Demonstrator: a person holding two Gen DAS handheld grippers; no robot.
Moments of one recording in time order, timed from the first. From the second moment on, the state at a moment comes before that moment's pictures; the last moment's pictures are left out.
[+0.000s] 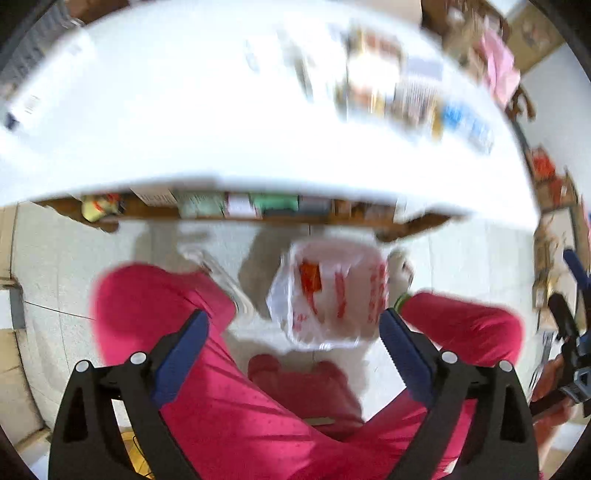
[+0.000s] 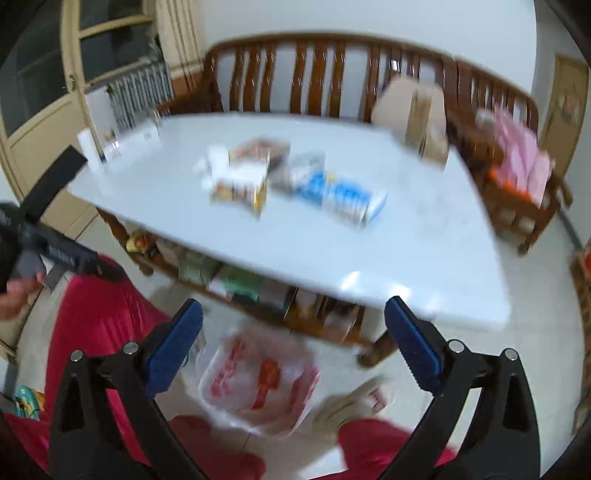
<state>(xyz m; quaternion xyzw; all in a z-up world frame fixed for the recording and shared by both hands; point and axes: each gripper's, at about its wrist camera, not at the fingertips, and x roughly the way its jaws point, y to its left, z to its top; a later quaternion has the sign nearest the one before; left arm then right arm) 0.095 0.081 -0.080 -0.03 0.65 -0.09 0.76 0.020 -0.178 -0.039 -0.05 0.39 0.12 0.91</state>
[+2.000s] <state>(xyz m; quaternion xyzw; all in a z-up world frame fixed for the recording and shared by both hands) 0.292 0.063 -0.065 -0.14 0.67 0.04 0.73 0.201 -0.101 0.023 -0.22 0.44 0.34 0.80</state>
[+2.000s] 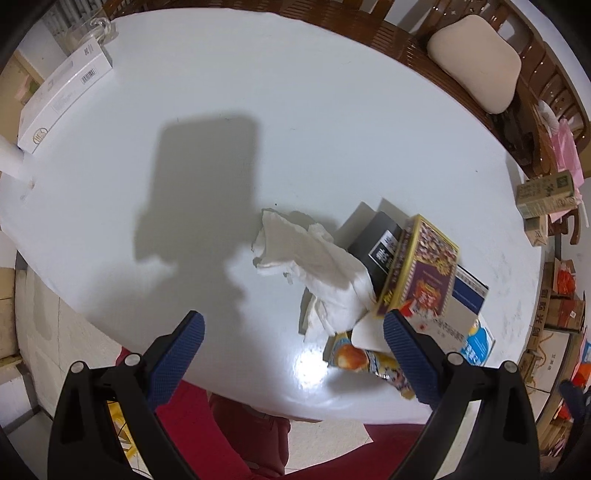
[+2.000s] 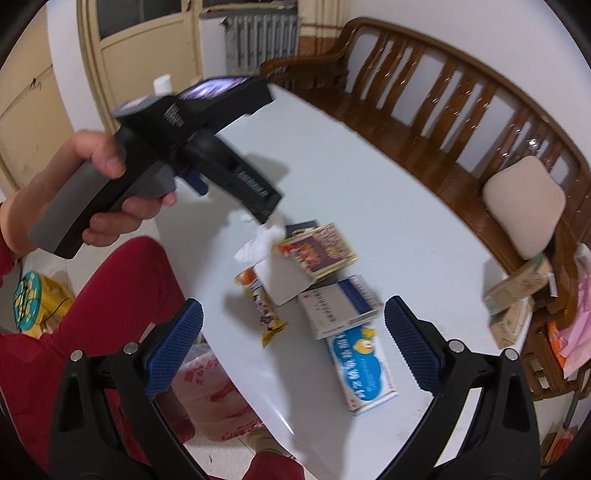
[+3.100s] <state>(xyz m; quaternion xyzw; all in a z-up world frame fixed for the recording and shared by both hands) 0.308 0.118 -0.124 -0.27 0.66 0.07 0.70 0.236 -0.048 -0.110 -0.21 0.56 0.41 0.69</state>
